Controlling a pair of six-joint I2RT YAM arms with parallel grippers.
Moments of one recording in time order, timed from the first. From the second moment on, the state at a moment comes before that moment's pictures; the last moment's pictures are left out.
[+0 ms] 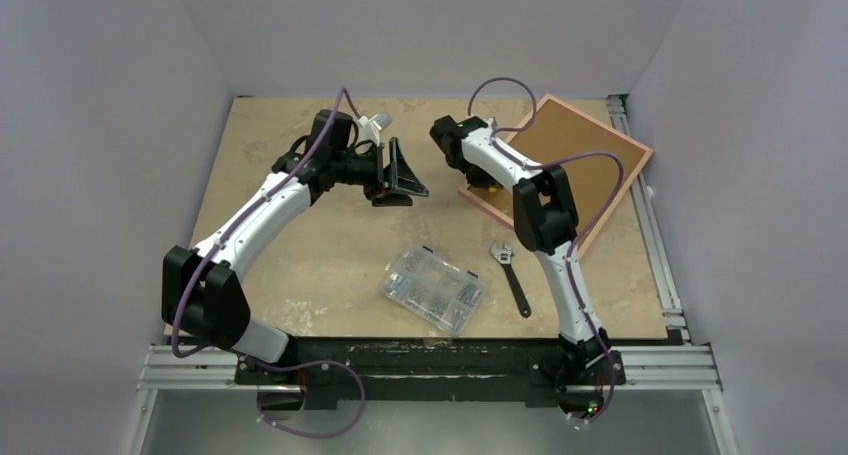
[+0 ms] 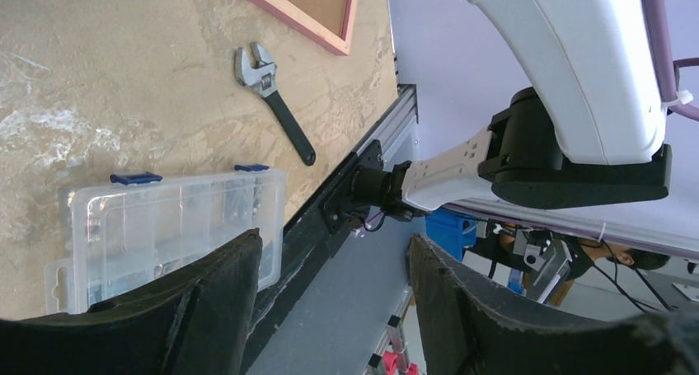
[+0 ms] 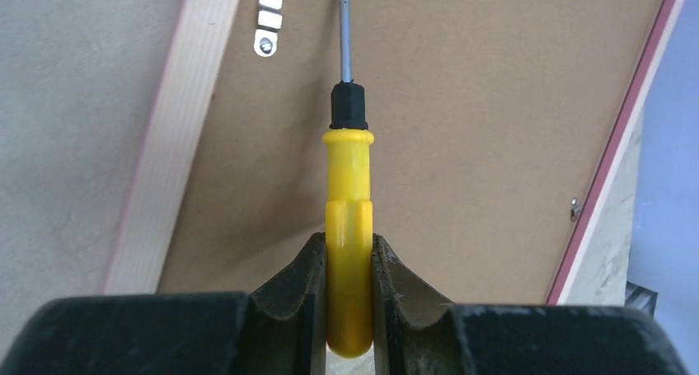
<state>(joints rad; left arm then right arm) -0.39 1.49 1.26 -0.46 0.83 -0.73 0.53 2.39 2.08 -1.21 0.78 0.68</state>
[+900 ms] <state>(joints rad) -0.52 1.53 1.25 -0.45 0.66 -0.69 0.35 1.19 0.99 -0.80 0.43 0.55</state>
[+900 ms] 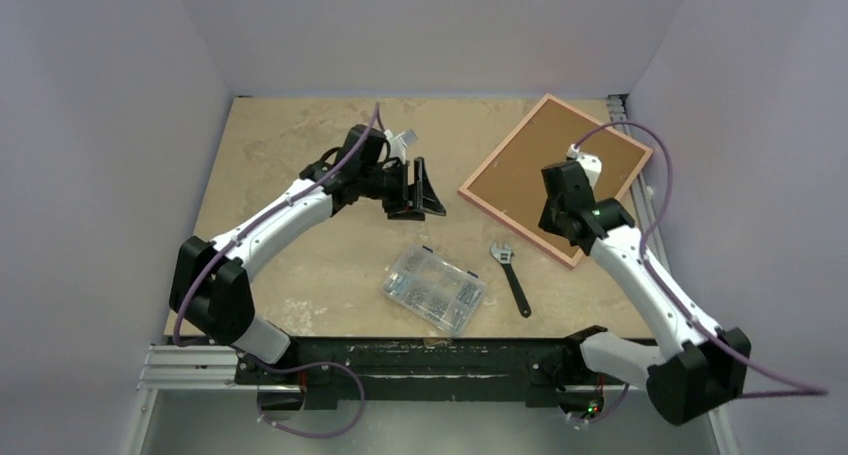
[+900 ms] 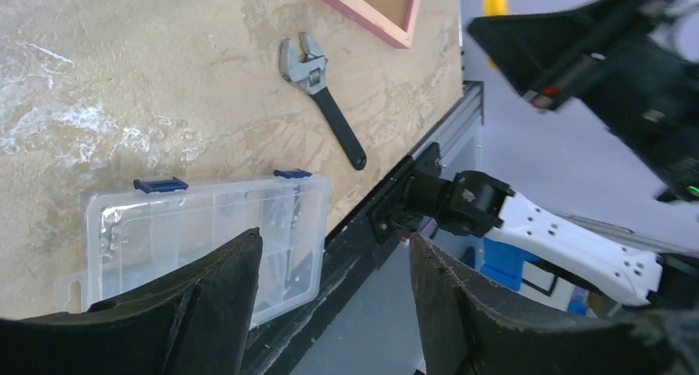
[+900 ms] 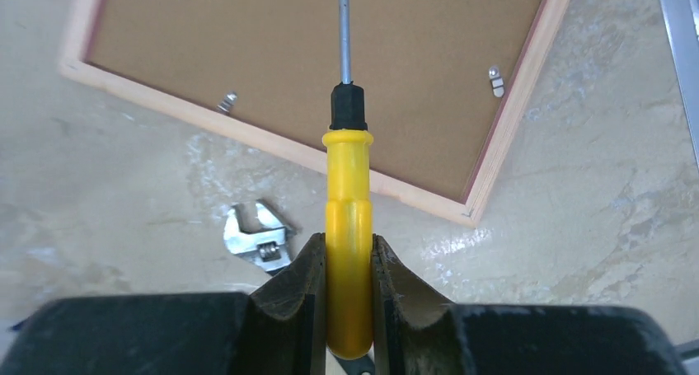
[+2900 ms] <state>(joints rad) -0.85 2.38 1.98 -0.61 -0.33 -1.42 0.35 0.61 0.96 -1.05 0.39 0.67</state>
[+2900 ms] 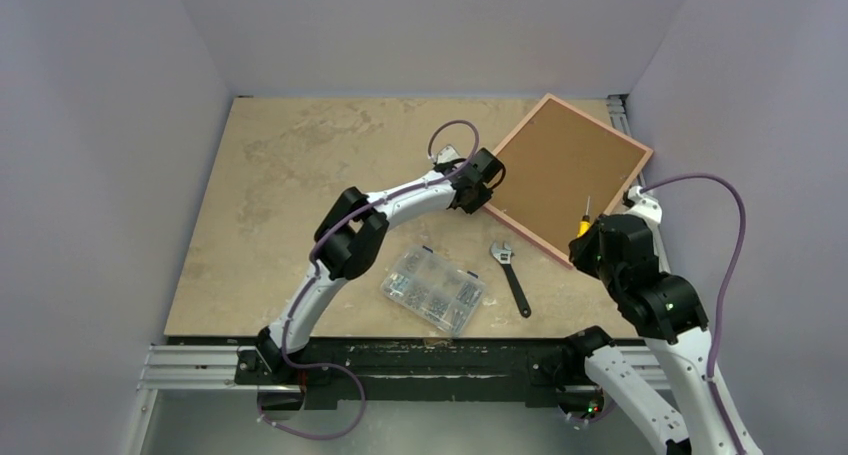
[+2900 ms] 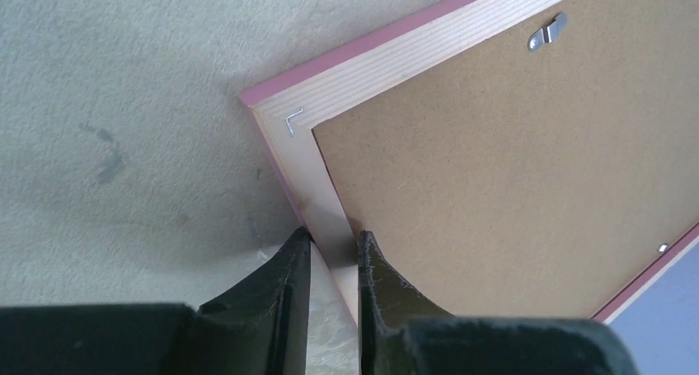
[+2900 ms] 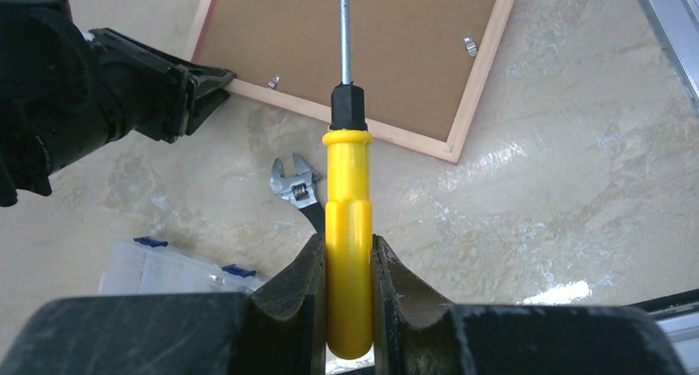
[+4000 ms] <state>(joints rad) -0.37 2.42 2.09 -0.57 0.20 -0.72 0.35 1.19 0.92 -0.70 -0.01 0.48</state>
